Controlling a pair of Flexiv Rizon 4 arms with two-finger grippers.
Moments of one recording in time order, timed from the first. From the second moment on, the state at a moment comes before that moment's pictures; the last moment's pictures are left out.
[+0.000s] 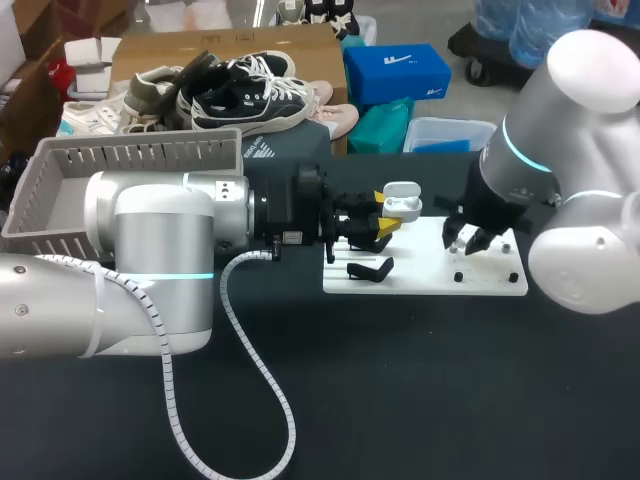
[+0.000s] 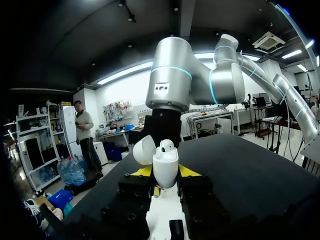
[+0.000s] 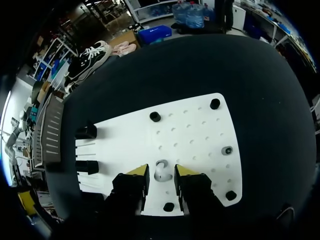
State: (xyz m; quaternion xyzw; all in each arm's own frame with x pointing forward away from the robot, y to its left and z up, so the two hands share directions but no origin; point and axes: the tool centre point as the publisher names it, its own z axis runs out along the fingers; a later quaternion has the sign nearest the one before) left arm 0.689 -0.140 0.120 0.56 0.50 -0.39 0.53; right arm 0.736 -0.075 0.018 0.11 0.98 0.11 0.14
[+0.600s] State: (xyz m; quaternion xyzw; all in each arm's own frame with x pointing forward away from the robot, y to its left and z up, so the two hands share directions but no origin) left arm 0.689 -0.140 0.120 0.56 0.50 -0.39 0.53; right arm 0.737 -0.076 0.017 0.12 0.98 0.11 0.14
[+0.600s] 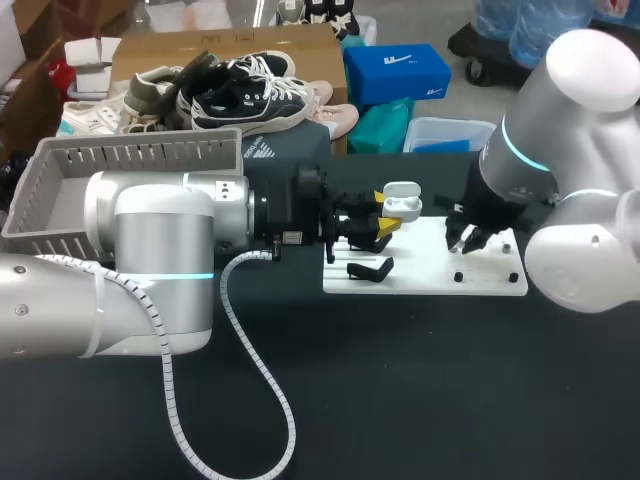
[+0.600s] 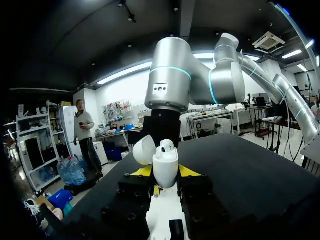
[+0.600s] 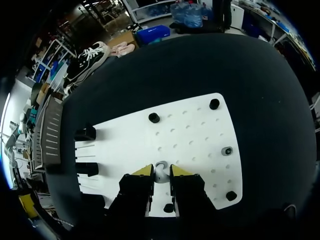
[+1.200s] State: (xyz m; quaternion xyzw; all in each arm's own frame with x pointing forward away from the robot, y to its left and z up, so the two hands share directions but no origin) left arm 0.689 -0.140 0.120 0.56 0.50 -0.39 0.53; right arm 0.729 -0.081 0.050 0.11 0.98 0.10 0.16
